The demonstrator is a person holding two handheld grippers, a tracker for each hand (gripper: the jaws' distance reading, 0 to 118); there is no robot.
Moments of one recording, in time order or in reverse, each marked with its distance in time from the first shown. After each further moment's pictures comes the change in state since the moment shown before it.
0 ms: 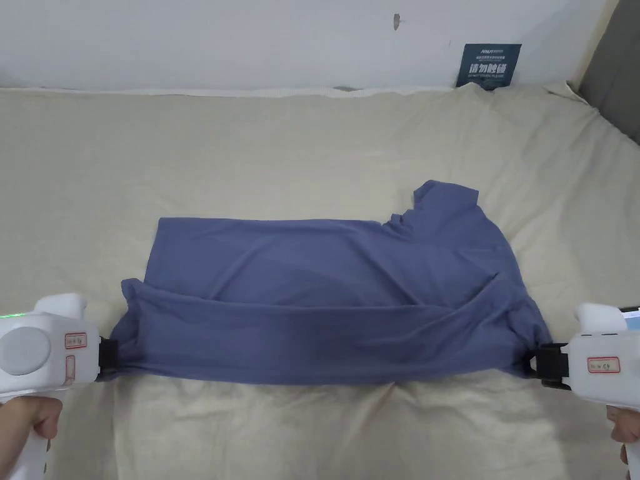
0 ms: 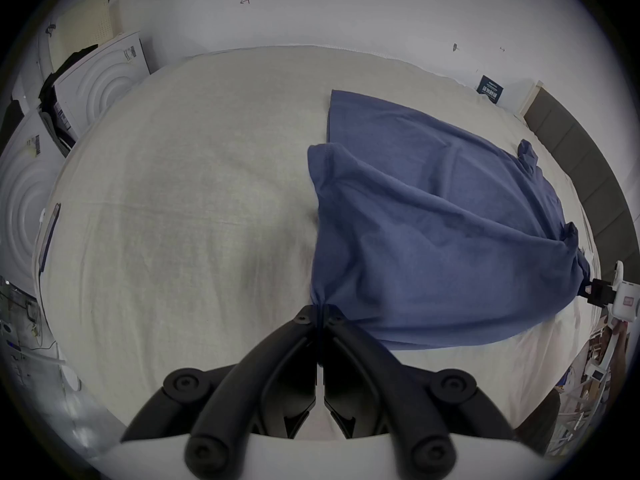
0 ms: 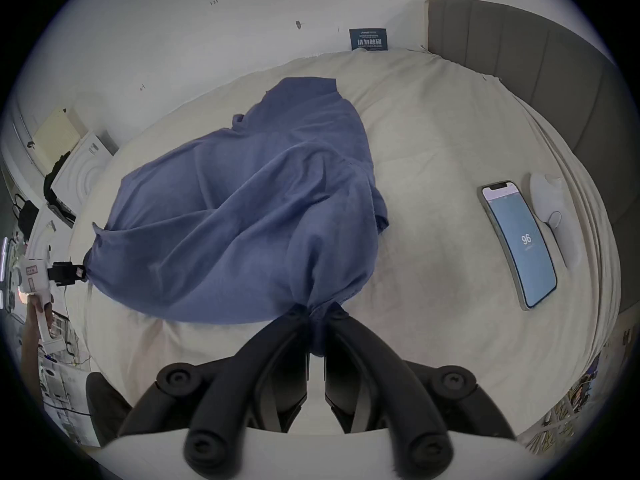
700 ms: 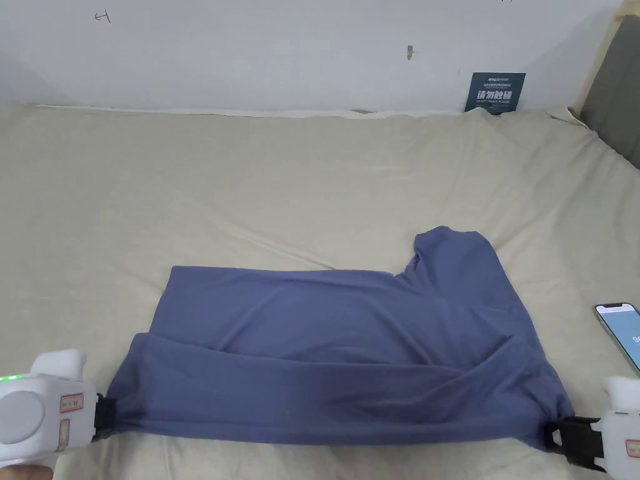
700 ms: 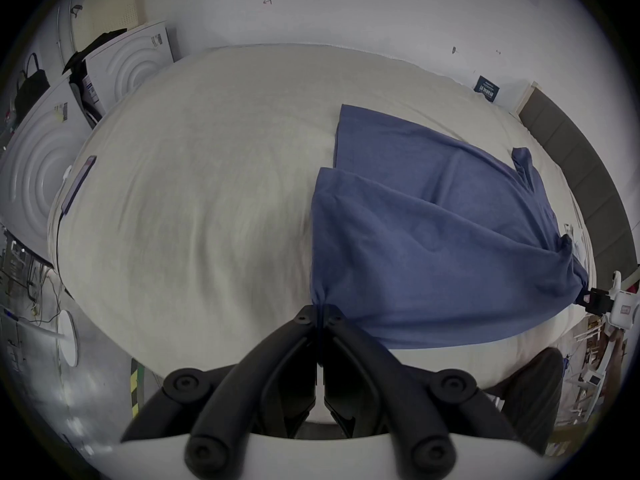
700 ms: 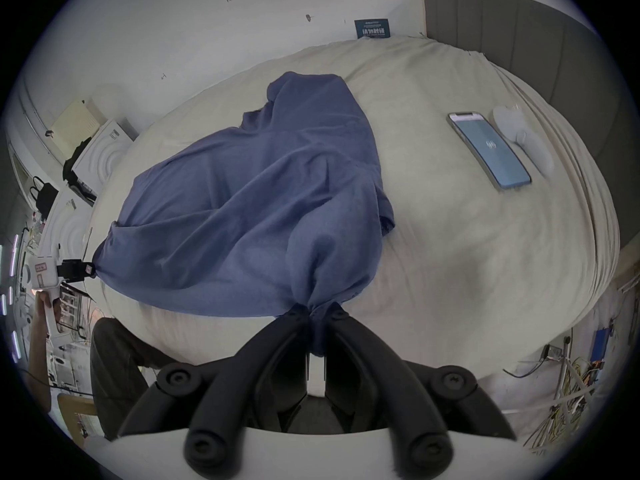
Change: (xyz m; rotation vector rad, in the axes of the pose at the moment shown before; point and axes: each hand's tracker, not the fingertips) left arm -0.026 -0.131 0.066 -0.031 0.021 0.022; right arm 0.010 -0.123 0.080 -0.032 0.038 -0.029
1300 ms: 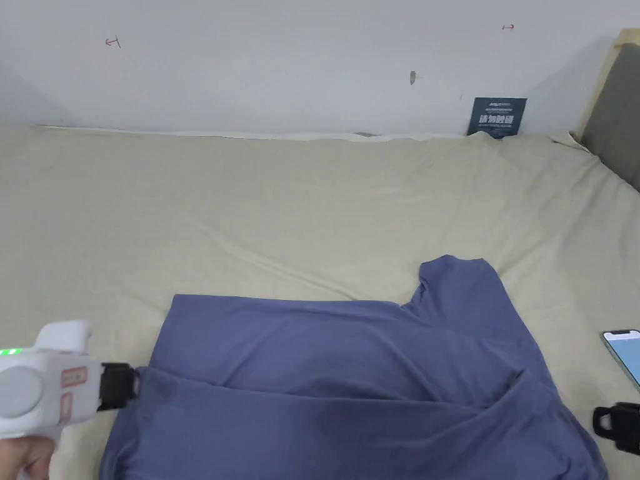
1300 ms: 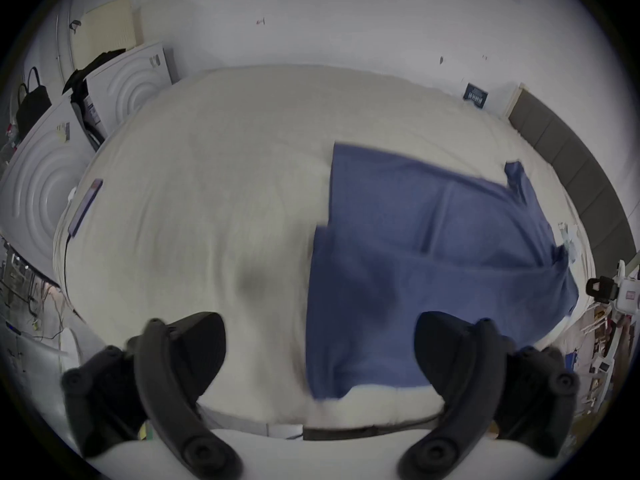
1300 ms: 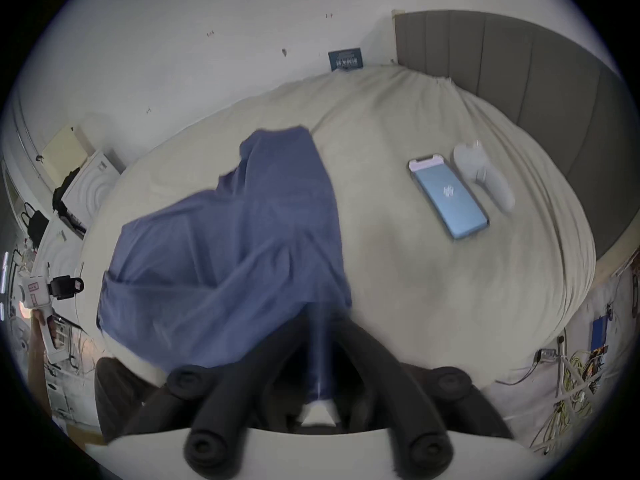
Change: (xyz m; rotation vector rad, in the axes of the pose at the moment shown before) left arm 0.030 0.071 0.033 0.141 -0.086 -0.050; right arm 0.018 0.062 0.022 0.156 -0.121 -0.105
